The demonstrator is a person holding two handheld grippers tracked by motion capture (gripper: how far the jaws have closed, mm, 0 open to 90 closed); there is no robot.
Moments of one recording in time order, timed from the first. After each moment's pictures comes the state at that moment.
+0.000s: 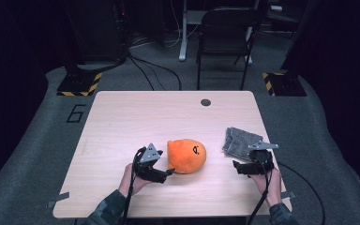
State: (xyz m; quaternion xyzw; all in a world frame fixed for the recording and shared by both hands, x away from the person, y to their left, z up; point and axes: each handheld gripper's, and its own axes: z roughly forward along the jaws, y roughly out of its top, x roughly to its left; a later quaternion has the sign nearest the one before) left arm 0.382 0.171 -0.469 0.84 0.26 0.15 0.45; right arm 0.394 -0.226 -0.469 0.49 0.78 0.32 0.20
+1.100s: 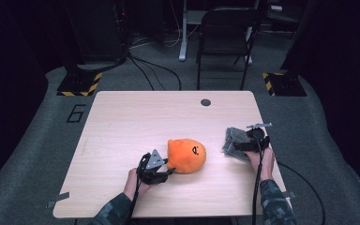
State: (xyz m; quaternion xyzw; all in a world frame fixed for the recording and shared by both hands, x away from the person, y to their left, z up) left arm 0.378 0.162 -0.497 0.85 0.27 0.16 0.43; right arm 0.488 -0.239 -0.492 0.57 0.75 0.29 0.20
